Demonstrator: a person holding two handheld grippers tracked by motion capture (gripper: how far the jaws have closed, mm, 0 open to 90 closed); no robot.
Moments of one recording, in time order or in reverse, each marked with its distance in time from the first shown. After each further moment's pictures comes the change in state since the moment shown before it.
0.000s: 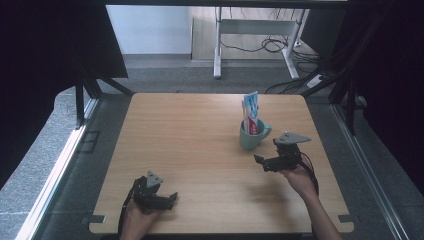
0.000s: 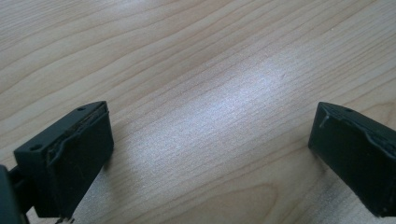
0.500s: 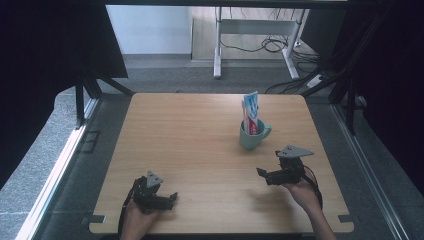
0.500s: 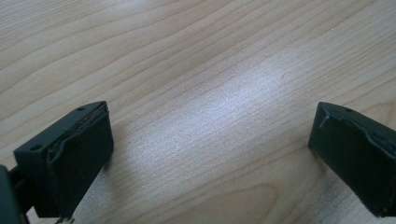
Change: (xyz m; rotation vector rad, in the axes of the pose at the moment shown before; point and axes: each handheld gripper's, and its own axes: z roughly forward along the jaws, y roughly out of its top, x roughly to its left) left arm 0.000 0.000 0.000 0.001 0.000 0.002; right arm 0.015 -0.030 -0.013 0.030 0.007 0.000
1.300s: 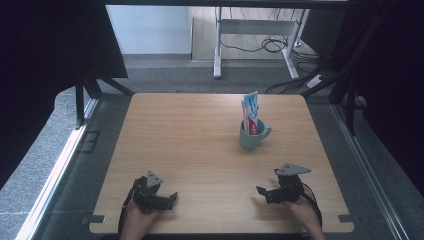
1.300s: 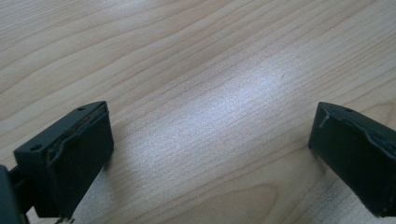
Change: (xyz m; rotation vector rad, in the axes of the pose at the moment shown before) left arm 0.000 0.000 0.000 0.000 0.000 0.003; right arm 0.019 -0.049 0.002 0.078 0.038 0.034
